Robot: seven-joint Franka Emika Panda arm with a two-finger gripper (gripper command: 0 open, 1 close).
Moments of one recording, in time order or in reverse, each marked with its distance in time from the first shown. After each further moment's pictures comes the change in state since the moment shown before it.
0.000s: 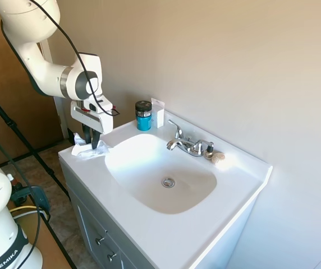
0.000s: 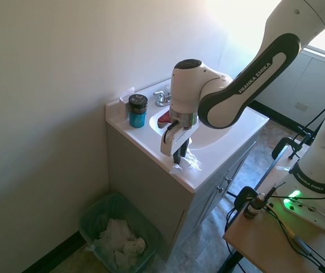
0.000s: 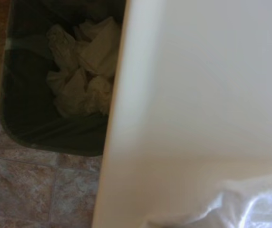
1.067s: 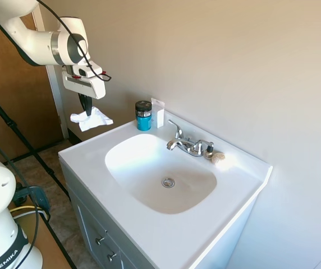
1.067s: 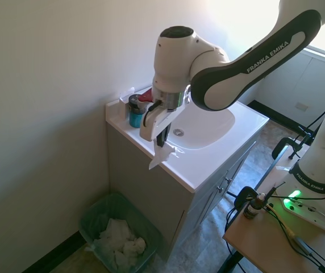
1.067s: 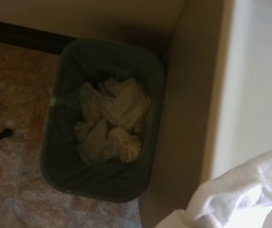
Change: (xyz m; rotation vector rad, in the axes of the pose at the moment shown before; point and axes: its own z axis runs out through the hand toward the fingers) arm -0.048 -0.088 -0.103 0.072 0.134 -0.052
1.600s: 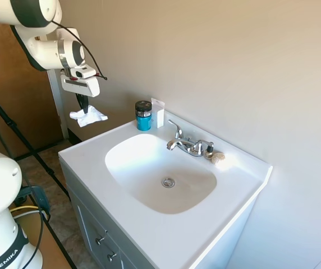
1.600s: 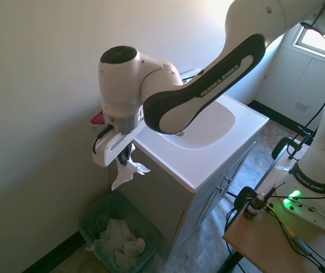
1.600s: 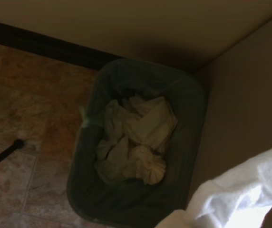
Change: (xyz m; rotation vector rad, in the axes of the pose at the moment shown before) arm -0.026 -0.114 0.068 -0.050 0.024 -0.021
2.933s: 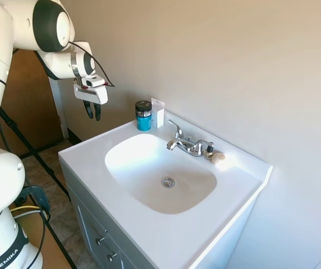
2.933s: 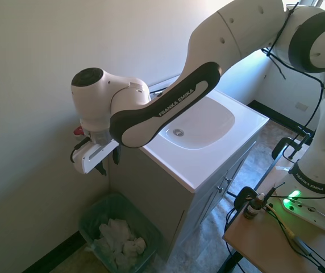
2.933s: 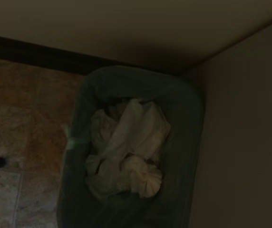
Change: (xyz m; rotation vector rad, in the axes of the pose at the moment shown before) arm 0.025 -0.029 0.020 -0.022 0.012 0.069
